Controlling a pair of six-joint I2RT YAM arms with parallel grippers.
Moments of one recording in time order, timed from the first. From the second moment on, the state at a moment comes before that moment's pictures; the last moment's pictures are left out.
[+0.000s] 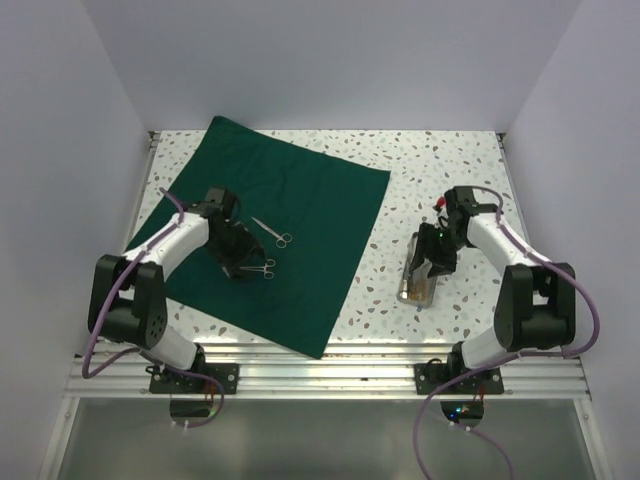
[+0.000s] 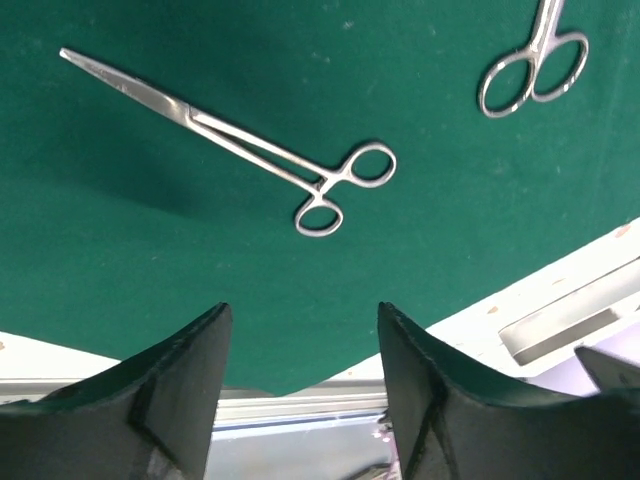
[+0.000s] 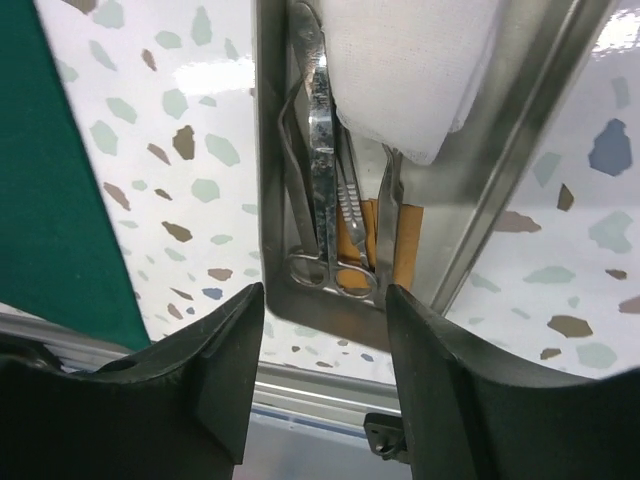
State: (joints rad) left arm -0.20 1.54 1.00 -0.82 0.23 -0.94; right arm 0.04 1.55 0.98 -0.84 -0.26 0.30
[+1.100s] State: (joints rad) left arm -0.14 1.80 1.17 -0.91 0.12 -1.24; right arm 0.25 1.40 1.07 -0.91 -0.26 0.30
